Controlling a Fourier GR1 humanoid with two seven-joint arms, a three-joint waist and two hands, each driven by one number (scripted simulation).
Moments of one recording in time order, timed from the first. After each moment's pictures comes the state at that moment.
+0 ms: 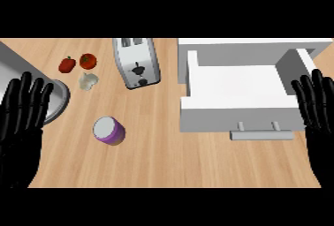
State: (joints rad) left arm 0.02 0.08 0.00 -2.10 0.01 -0.01 0.01; right arm 0.00 -0.13 0.02 -2.10 0.03 0.02 -0.02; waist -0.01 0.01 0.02
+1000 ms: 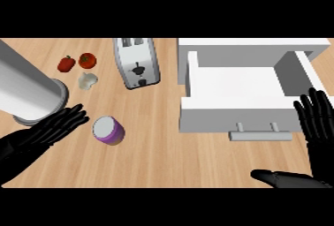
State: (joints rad) left arm 0.01 0.45 0.02 -1.94 0.57 -0.65 0.15; right arm 0.13 -0.09 -0.04 -2.09 0.00 -0.02 0.18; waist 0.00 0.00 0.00
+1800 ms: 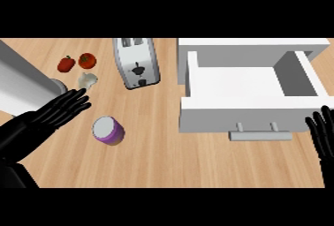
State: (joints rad) left arm -0.09 0.37 0.08 -1.79 0.55 -0.68 0.25; right arm 0.26 -0.09 -0.11 -2.10 -0.05 0.08 0.07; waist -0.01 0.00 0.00
